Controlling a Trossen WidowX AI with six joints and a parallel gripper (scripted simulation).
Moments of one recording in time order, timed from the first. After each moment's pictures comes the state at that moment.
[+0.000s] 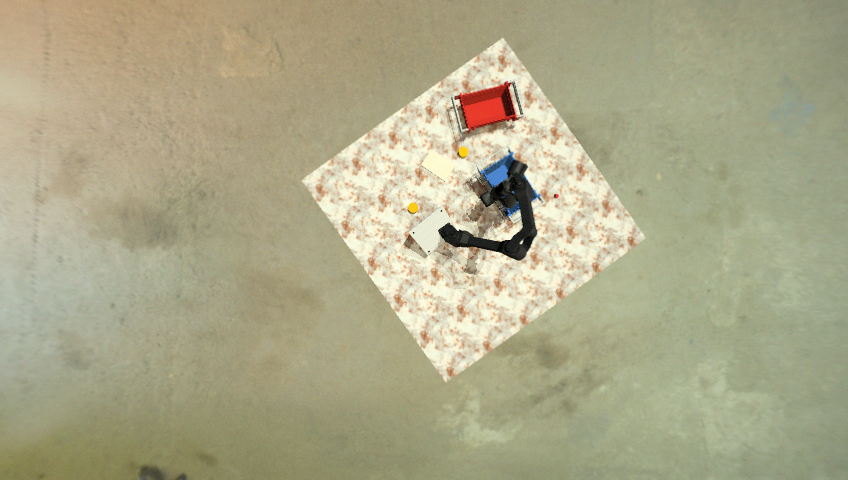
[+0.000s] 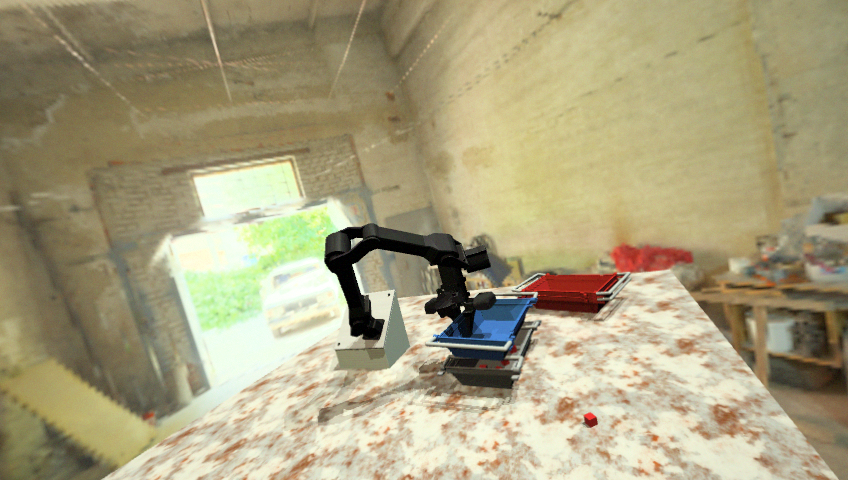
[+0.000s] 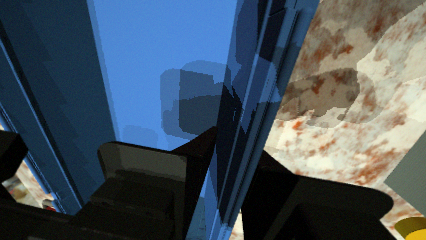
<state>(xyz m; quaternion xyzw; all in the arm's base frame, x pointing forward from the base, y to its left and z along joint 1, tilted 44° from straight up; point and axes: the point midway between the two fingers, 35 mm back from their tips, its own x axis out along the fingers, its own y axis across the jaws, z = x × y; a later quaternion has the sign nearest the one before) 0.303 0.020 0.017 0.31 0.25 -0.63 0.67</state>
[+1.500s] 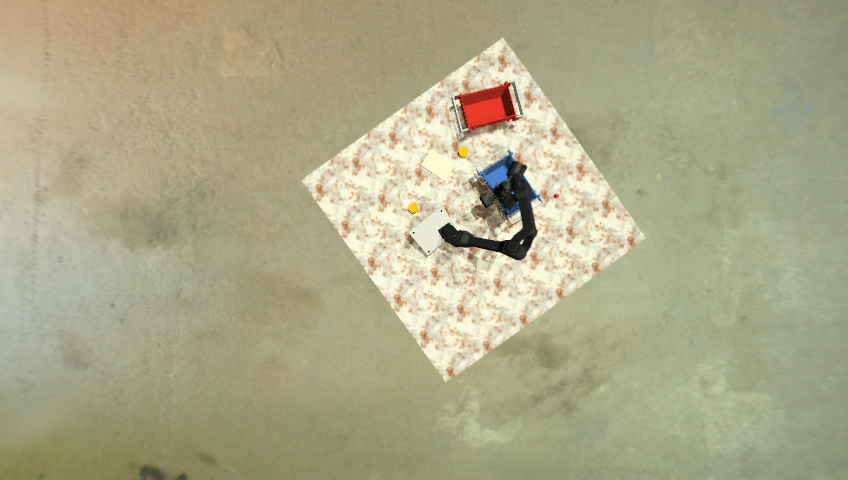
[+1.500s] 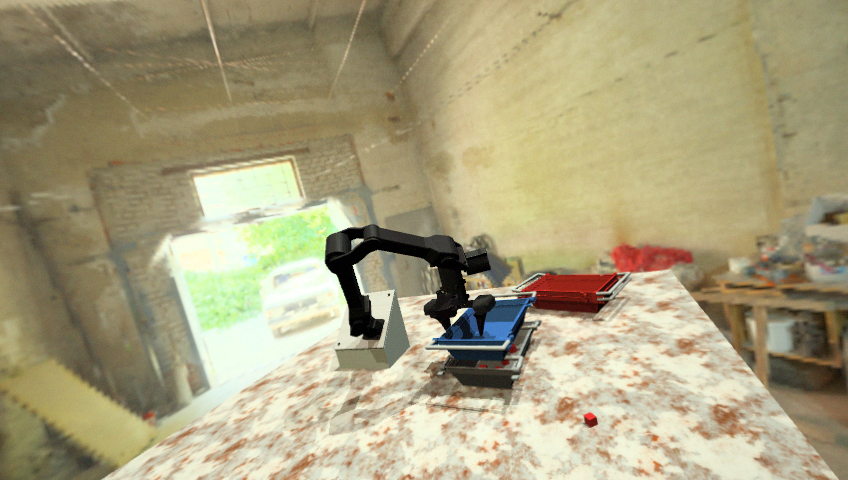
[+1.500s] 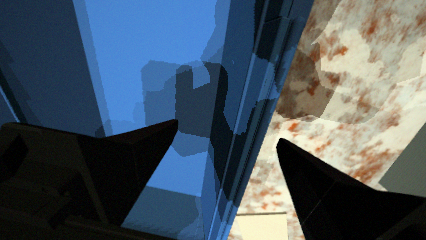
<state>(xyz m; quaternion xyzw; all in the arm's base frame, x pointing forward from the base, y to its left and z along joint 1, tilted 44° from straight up) 0.300 0.015 0.016 0.31 0.25 -0.64 0.66</state>
